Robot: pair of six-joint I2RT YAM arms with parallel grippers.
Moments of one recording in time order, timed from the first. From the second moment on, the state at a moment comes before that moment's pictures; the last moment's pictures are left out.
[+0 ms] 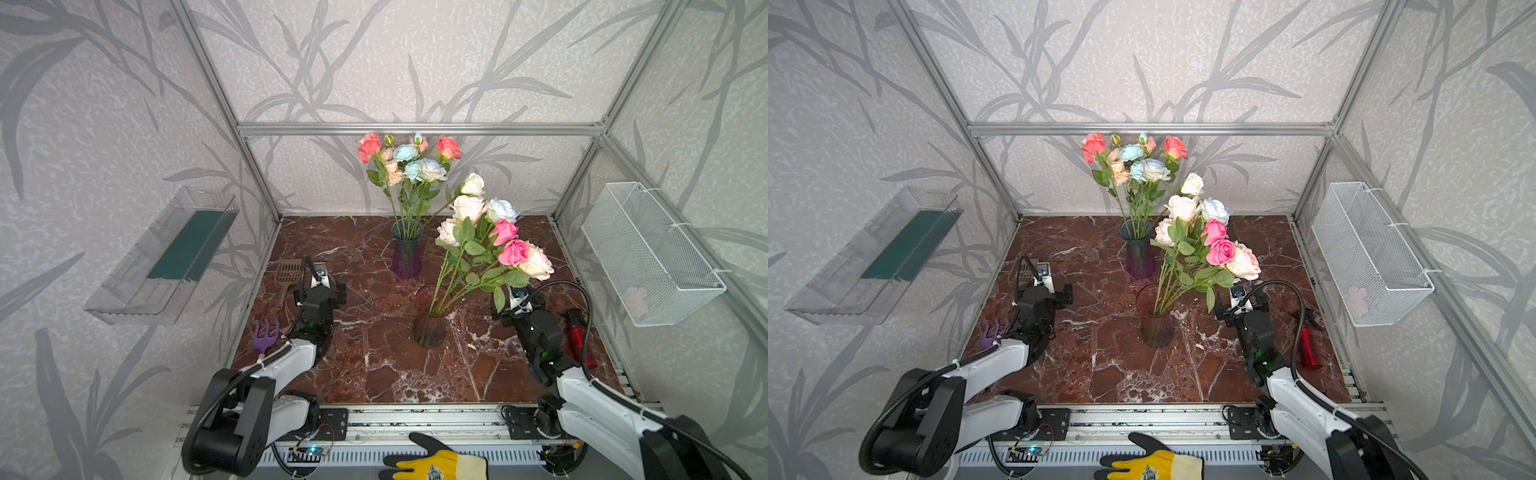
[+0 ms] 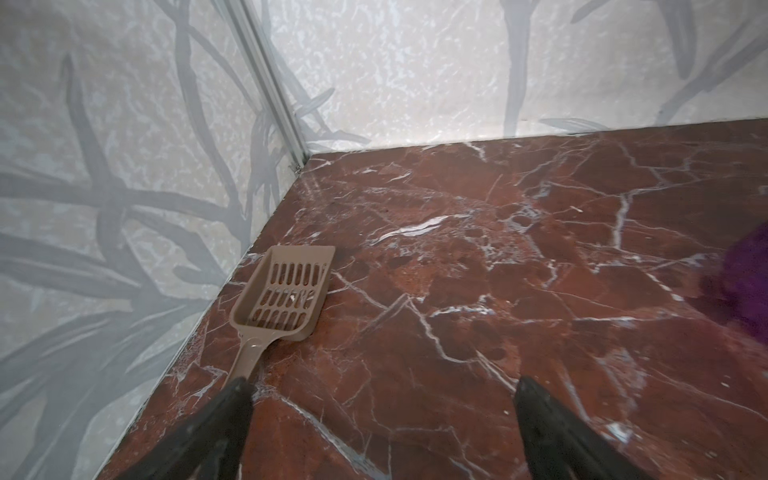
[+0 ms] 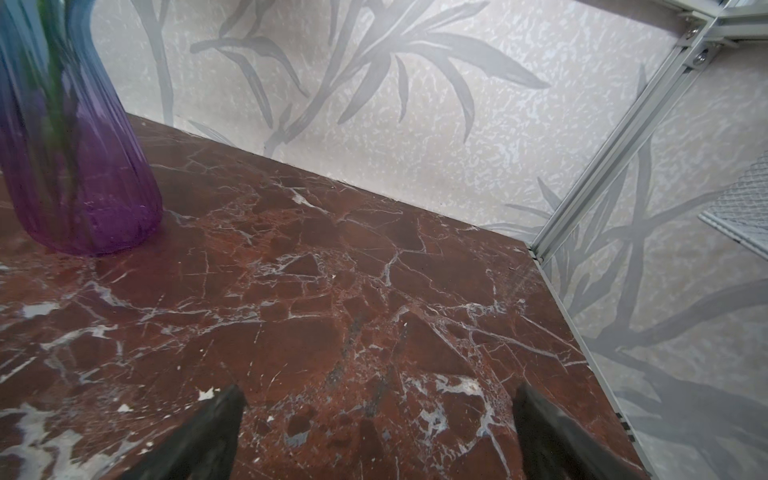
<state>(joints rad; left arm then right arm) -0.14 1.24 0.33 0.59 -0.41 0.04 0.33 0.97 0.13 0.67 0.29 -0.21</state>
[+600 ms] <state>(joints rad) 0.03 1.56 0.32 0.91 -0.25 -0.07 0.25 1.67 0.19 1.20 0.25 -0.19</state>
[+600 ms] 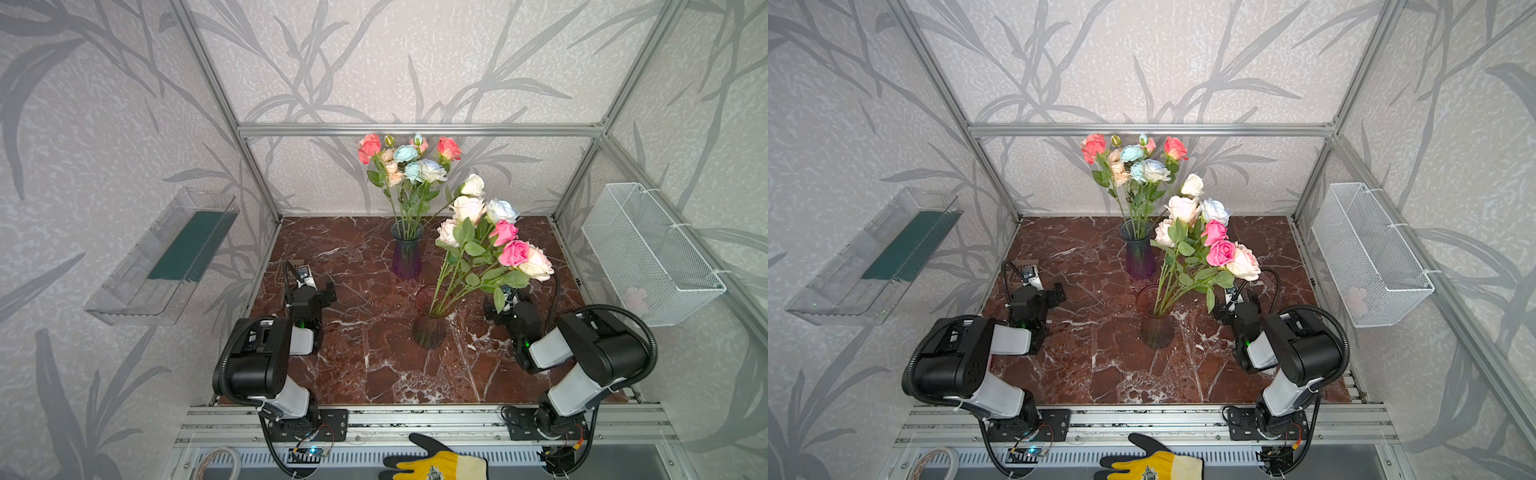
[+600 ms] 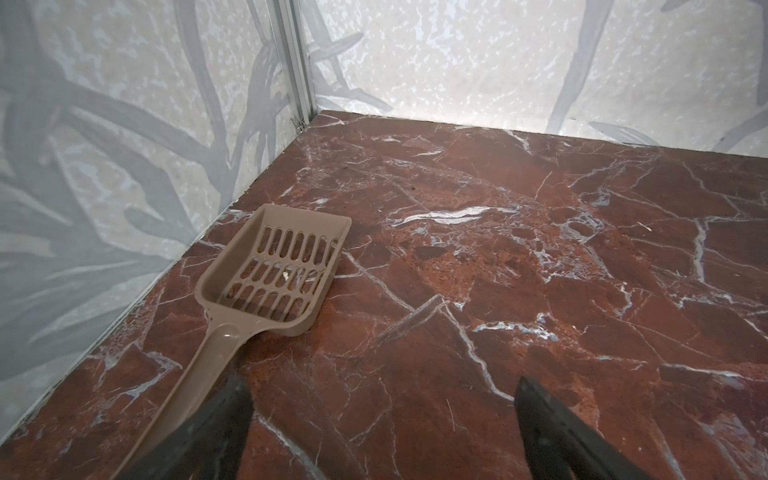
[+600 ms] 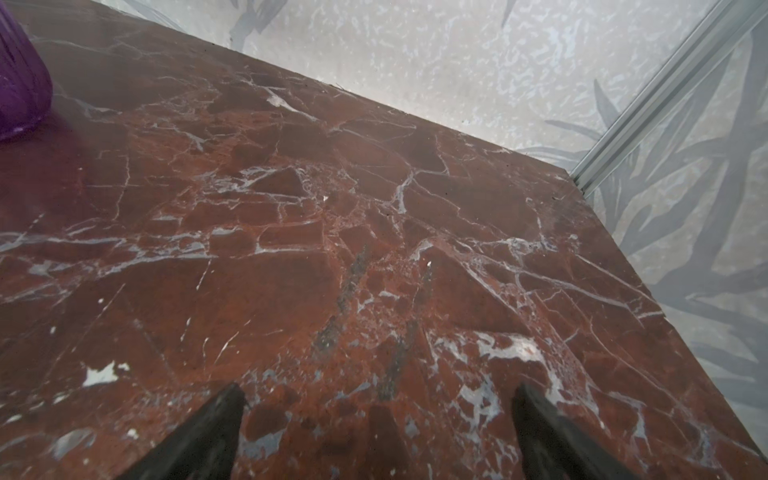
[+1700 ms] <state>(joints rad) 0.03 1.56 0.36 0.86 -0.14 -0.05 0.12 1.60 0.36 0.91 0.14 -0.07</state>
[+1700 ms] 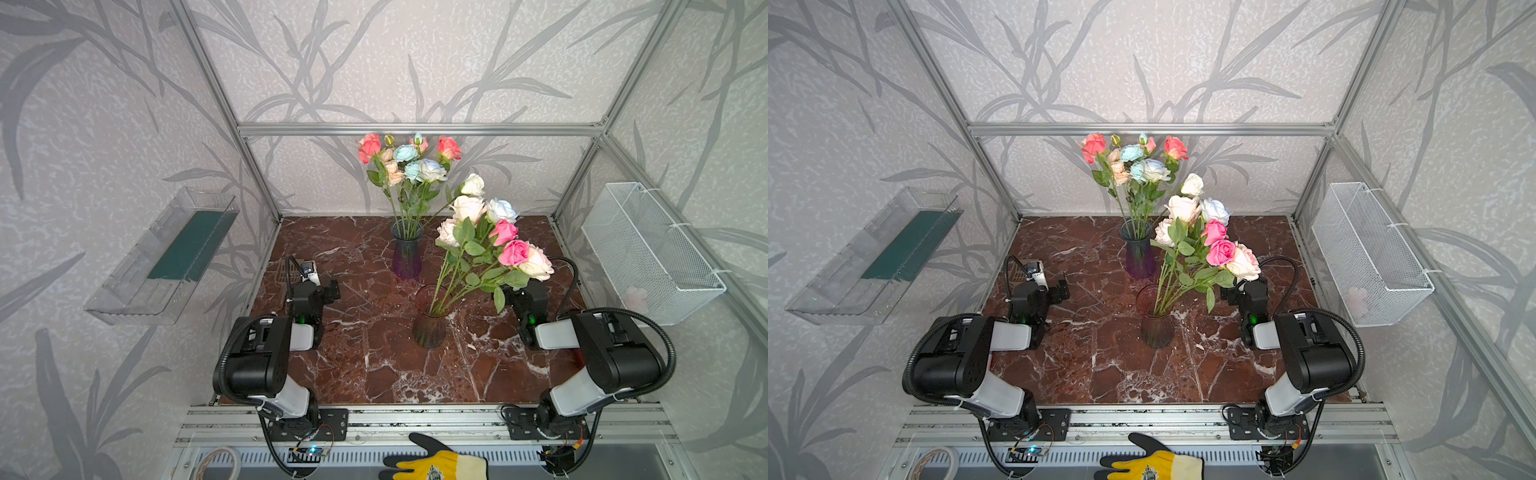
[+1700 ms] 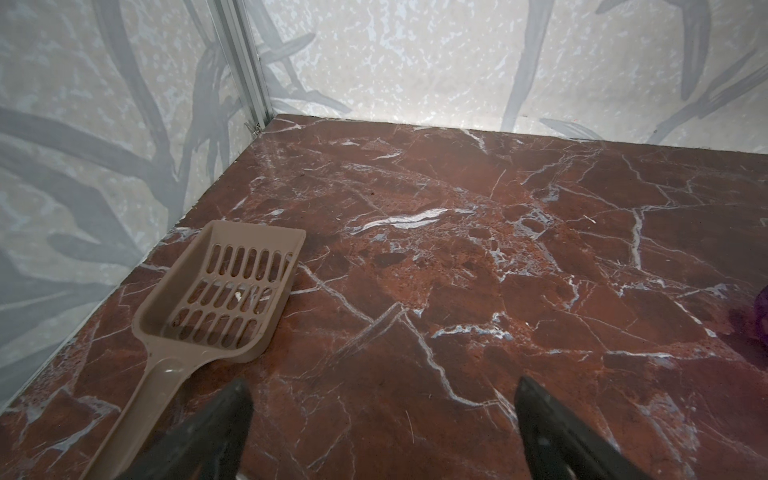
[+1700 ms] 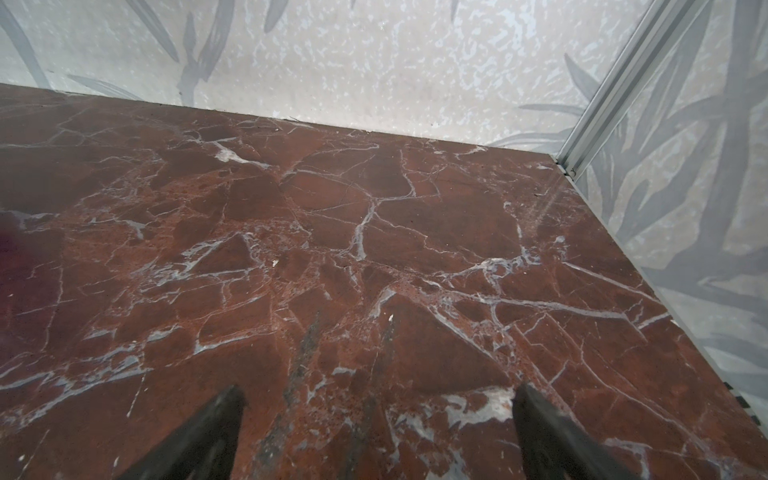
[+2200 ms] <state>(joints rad) 0.03 1.56 0.36 0.86 -0.12 -0.04 0.12 1.60 0.36 0.91 0.14 -0.07</state>
